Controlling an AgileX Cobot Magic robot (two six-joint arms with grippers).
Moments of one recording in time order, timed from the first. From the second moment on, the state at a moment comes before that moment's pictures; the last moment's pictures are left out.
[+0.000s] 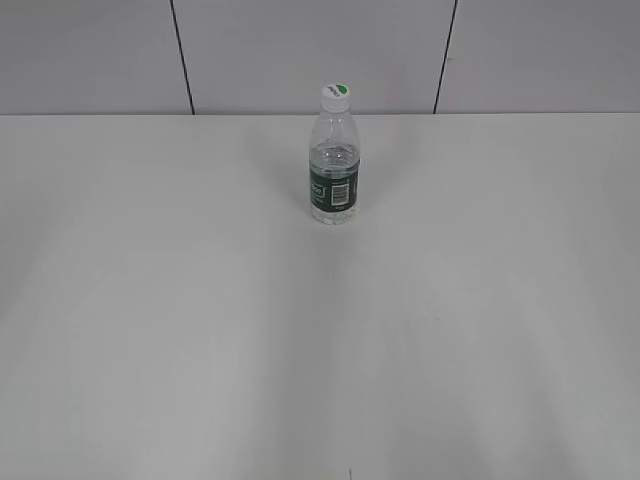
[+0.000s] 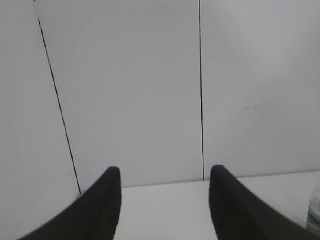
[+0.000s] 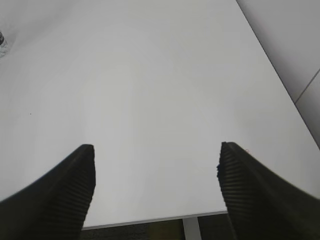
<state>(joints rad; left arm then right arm) 0.02 0.31 -0.89 0.02 0.66 0.07 0.05 -0.01 -0.52 -0.07 1.09 -0.03</state>
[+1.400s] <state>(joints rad) -0.03 1.59 -0.97 0.31 -0.67 -0.09 0.05 -0.01 -0.52 -0.07 1.09 -0.03</state>
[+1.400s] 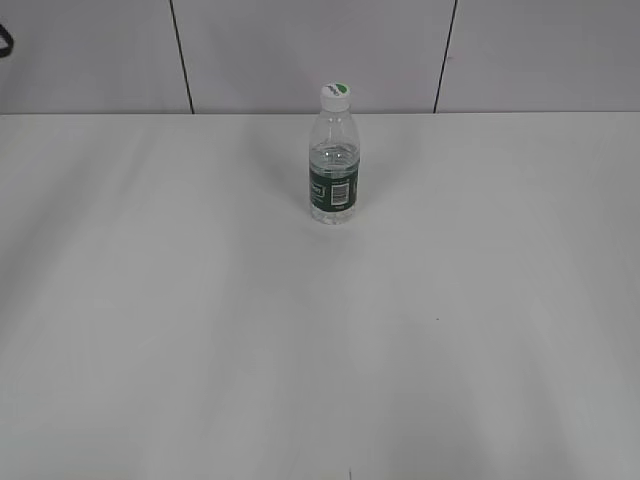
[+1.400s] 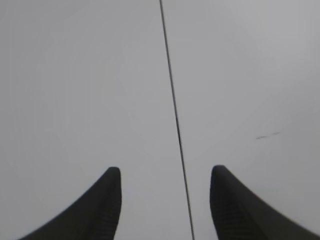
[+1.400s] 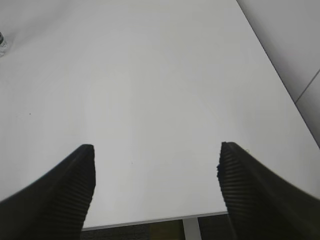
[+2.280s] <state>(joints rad) -0.03 2.06 -1.11 1.00 -1.07 -0.50 0.05 -0.01 -0.52 -0.07 1.09 -0.03</state>
